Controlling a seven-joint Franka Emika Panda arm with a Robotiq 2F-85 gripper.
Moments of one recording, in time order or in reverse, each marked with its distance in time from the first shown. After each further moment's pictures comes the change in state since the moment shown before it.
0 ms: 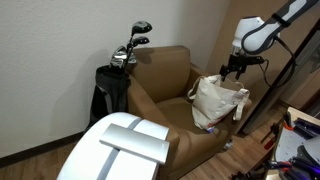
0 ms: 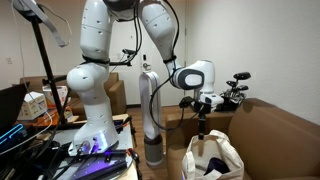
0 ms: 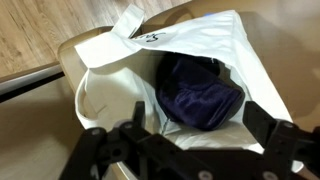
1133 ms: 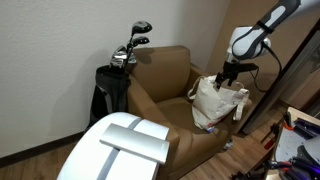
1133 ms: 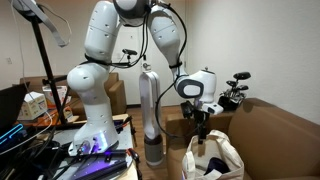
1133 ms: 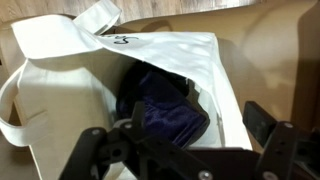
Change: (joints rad) arm 0.013 0.121 0.031 0.041 0.244 0.047 -0.401
